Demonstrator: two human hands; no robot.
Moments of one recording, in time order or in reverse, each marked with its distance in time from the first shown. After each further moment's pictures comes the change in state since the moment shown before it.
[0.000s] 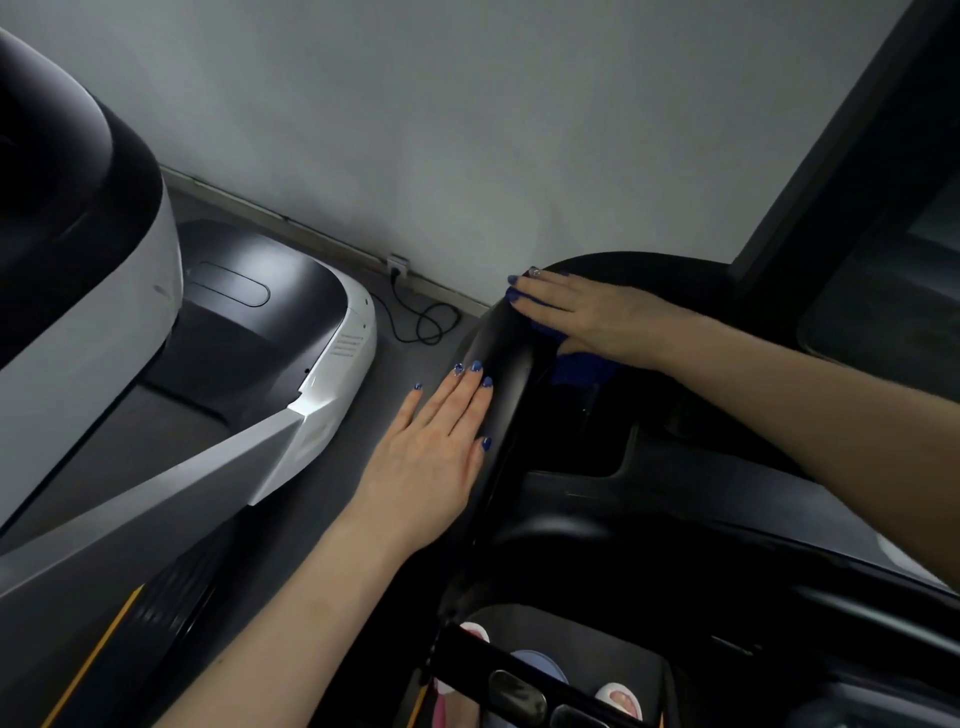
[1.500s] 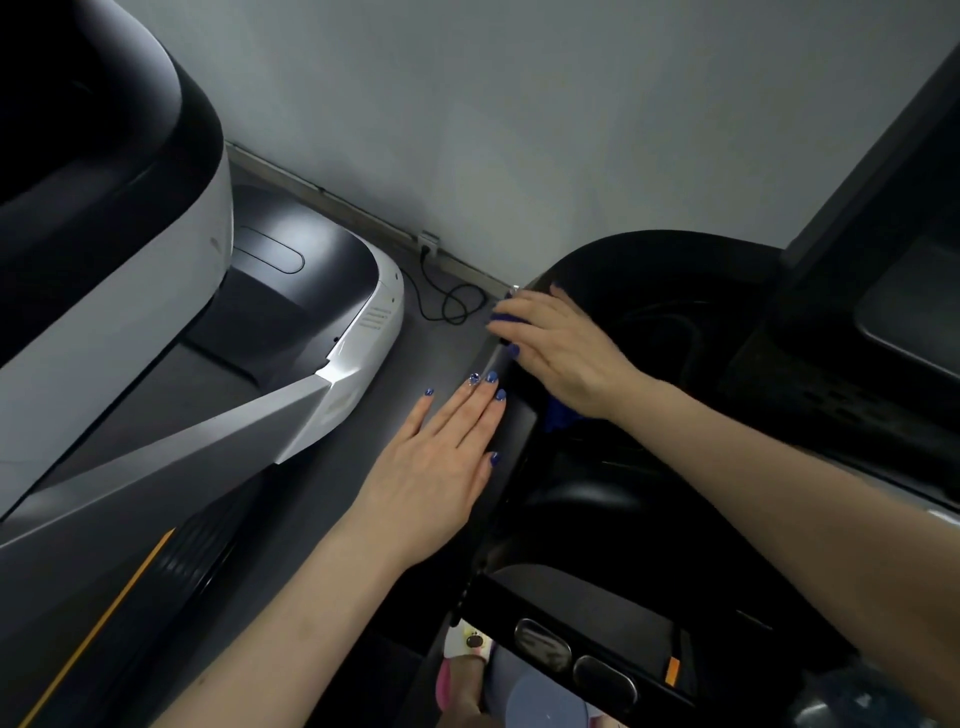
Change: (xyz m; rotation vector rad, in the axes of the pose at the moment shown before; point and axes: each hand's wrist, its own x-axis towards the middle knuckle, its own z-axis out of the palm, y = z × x) left_hand -0.057 -0.005 -0.015 0.000 -0.034 0.021; right_hand 0.026 -0.107 0.007 0.388 0.176 0.229
